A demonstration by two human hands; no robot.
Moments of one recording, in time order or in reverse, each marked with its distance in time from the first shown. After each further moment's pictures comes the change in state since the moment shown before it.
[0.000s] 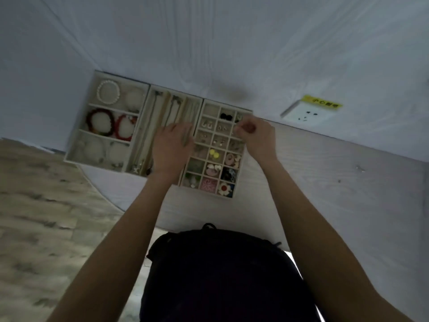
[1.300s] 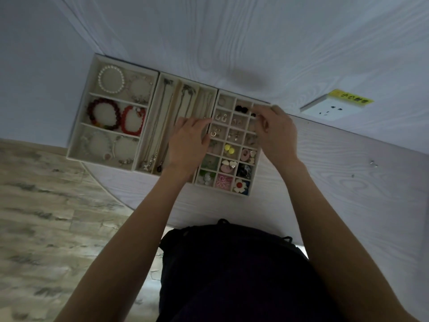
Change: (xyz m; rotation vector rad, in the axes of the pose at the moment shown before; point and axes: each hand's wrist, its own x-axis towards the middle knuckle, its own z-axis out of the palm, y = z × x) left_hand 0.011 -0.015 0.008 0.001 -0.092 0.126; right_hand -0.004 -0.017 0.008 -0.374 0.086 -0.259
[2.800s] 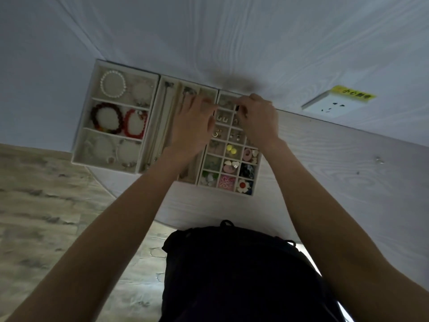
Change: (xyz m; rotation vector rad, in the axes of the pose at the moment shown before) left_hand 0.039 -0.003 -0.005 0.178 0.051 0.215; right_hand 0.035 -0.015 0.033 -0.155 -0.078 -0.056
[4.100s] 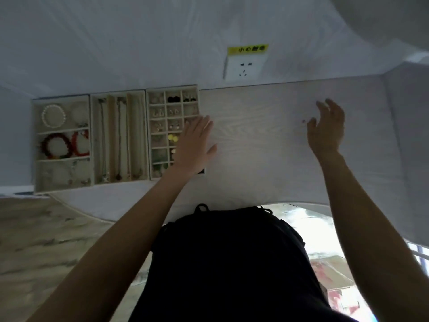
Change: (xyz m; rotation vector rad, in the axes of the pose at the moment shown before) left_hand -0.046 0.117 0.057 0.091 -0.331 0.280; right_hand -0.182 0.248 -0.059 -0.016 0.299 0.661
